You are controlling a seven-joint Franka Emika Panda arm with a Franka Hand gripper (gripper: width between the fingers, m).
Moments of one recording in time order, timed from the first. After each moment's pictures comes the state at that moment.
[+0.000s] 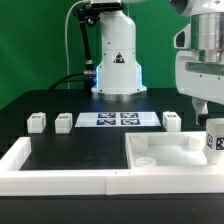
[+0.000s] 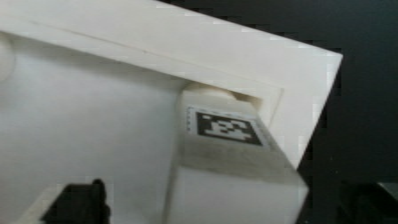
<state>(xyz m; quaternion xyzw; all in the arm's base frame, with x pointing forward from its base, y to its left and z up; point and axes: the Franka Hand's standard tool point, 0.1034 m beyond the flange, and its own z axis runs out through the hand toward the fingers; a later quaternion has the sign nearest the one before) 0.622 0.117 0.078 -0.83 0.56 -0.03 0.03</state>
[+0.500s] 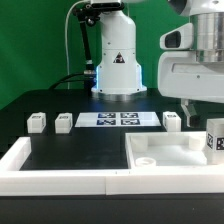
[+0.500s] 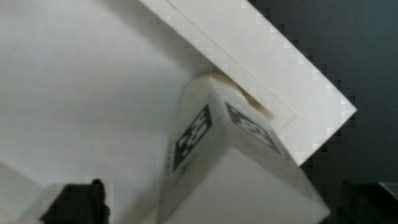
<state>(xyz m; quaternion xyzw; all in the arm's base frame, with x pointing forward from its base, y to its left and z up) 0.624 0.113 0.078 -0.93 0.36 -0.04 0.02</state>
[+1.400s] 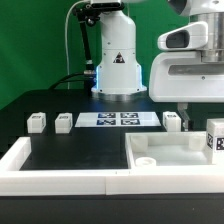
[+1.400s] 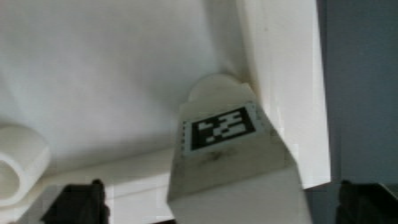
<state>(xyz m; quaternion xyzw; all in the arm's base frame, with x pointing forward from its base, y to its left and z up) 0.623 0.115 0.078 -1.00 0.07 -0.04 0.01</state>
